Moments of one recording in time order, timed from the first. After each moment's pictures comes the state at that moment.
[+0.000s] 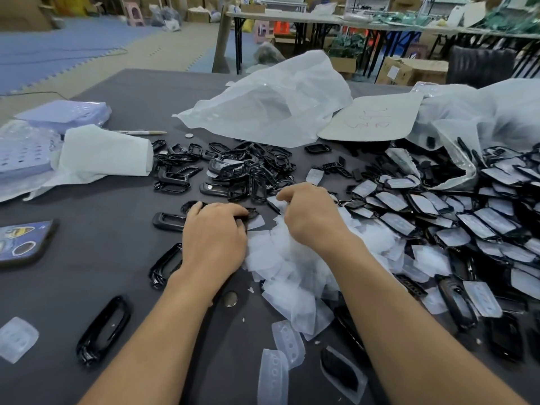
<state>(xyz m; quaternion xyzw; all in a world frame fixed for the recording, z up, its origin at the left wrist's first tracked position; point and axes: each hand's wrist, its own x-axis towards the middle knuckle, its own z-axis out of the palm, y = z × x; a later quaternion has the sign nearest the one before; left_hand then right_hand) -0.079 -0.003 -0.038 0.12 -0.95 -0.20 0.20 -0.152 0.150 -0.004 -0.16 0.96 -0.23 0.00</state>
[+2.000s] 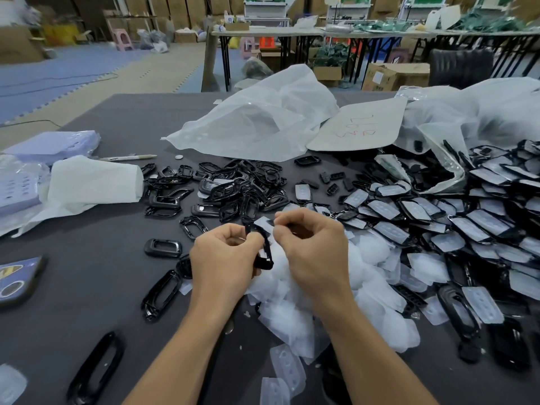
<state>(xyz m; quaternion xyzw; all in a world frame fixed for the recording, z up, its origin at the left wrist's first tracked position) -0.065 0.032 -0.016 0.20 -0.74 -0.62 0.17 -0.097 0.155 -0.010 -0.07 0.74 -0.66 -0.10</state>
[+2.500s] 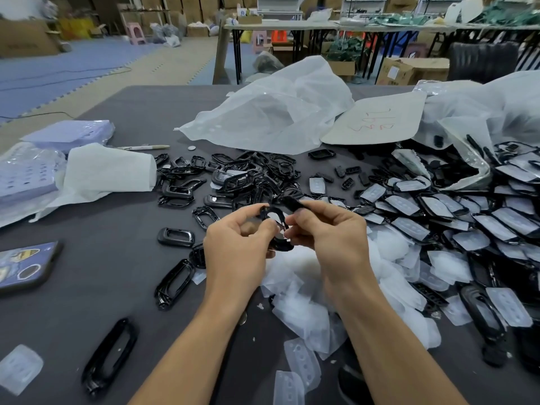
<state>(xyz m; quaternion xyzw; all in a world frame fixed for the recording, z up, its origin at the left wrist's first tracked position) -0.067 0.029 -0.022 0.15 -0.71 -0.66 0.22 -0.099 0.153 -0.003 -0.01 0.59 -0.81 0.01</state>
